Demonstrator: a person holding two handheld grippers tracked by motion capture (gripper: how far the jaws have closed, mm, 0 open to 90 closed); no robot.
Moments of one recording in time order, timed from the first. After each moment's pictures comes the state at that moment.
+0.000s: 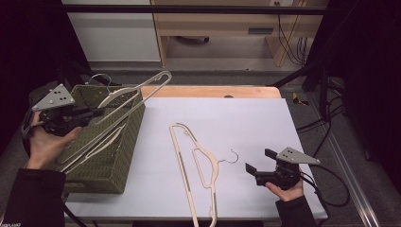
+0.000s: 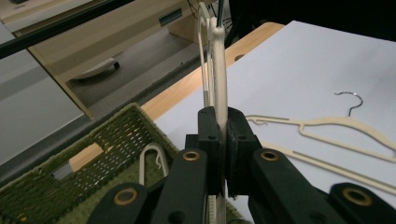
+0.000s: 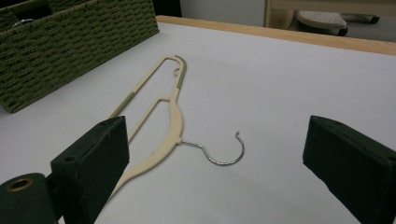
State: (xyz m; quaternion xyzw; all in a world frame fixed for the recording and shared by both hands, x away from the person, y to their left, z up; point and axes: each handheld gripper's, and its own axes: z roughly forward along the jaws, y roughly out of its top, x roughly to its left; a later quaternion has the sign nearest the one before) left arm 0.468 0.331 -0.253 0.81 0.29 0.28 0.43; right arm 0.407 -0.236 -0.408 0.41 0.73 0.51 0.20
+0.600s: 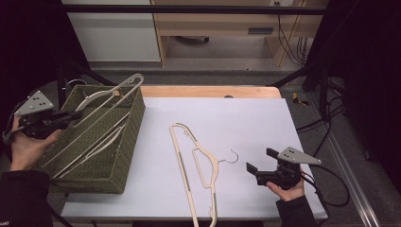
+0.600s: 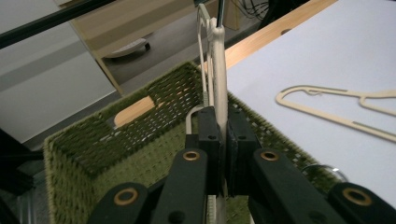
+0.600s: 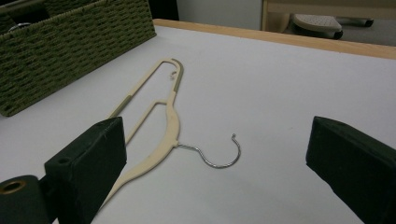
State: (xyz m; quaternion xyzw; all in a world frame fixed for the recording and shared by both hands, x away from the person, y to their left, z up) left arm 0.479 0.396 -0.287 0.79 0.34 0.31 0.40; right arm 0.407 -0.238 -0.407 0.41 0.72 0.51 0.20
